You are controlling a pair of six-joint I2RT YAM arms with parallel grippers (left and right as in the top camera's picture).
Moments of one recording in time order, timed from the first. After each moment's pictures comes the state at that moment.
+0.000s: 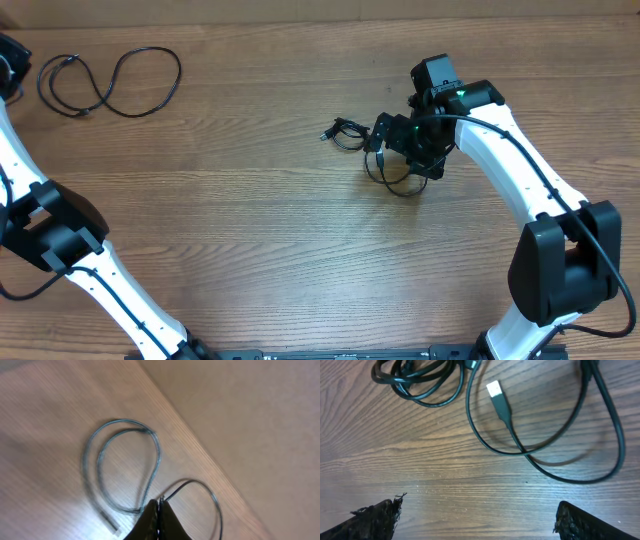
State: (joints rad) left arm 0.62 2.48 2.62 -0.93 0.26 -0.46; right arm 0.27 1.85 1.50 -1.01 -0.33 0.61
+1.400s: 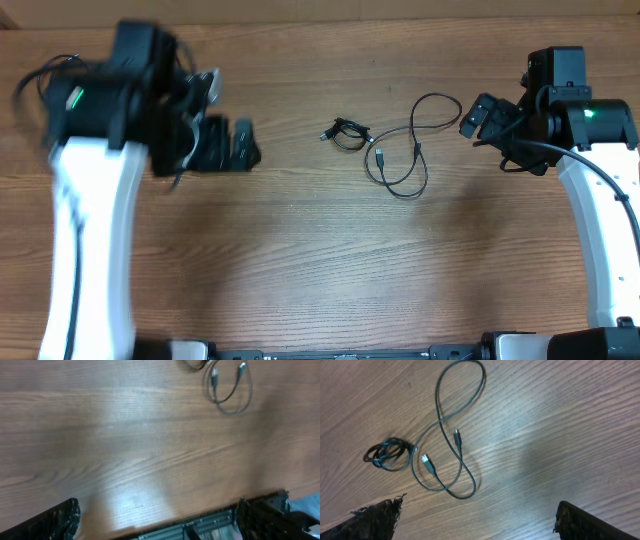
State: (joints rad) left arm -0.10 1.53 1.94 -1.68 0.31 -0.13; right arm -0.01 1.51 1.50 -1.14 -0.07 0.49
